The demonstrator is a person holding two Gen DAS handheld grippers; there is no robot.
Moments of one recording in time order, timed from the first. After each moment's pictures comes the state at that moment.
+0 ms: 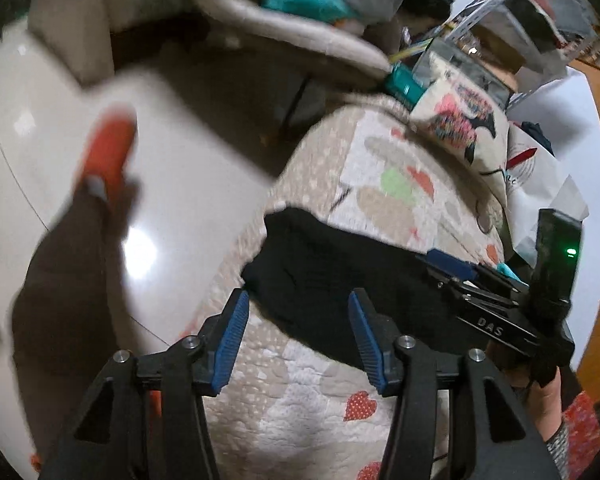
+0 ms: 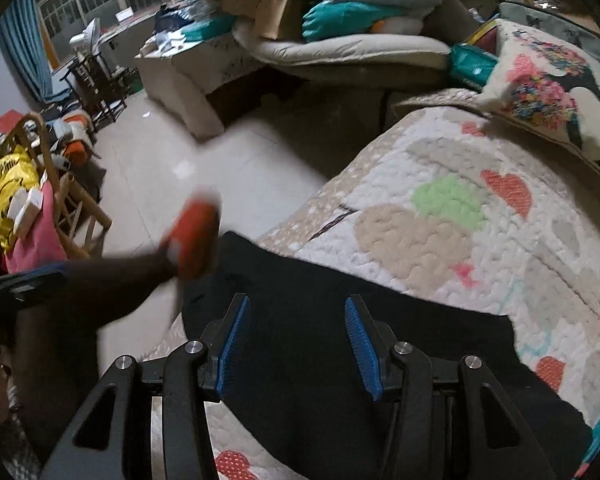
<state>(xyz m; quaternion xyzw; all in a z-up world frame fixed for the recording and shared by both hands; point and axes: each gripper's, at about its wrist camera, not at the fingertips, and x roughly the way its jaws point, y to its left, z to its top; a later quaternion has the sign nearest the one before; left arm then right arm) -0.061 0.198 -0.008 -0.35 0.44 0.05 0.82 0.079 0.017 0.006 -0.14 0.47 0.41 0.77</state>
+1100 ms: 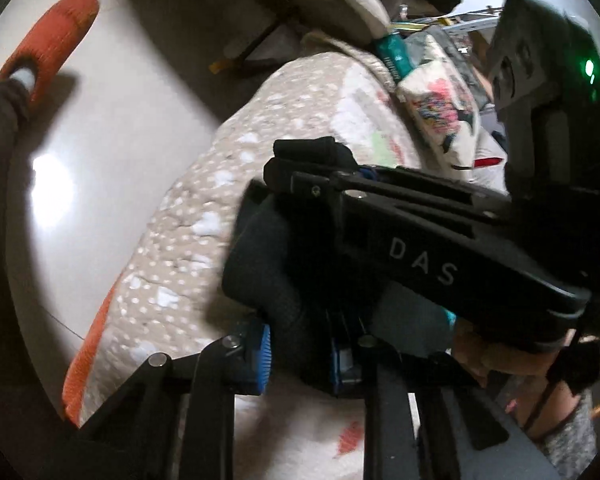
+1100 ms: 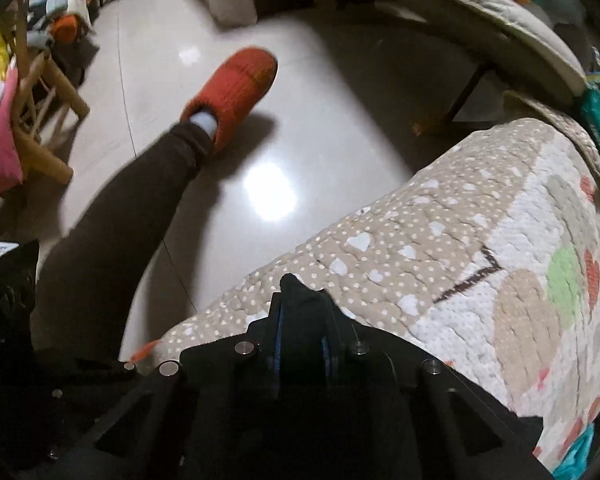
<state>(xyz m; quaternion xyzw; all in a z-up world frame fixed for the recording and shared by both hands) -0.021 0.201 -0.113 -0.47 0.42 -0.09 0.77 0.079 0.177 -0.071 -0.31 0.52 0.40 0.69</state>
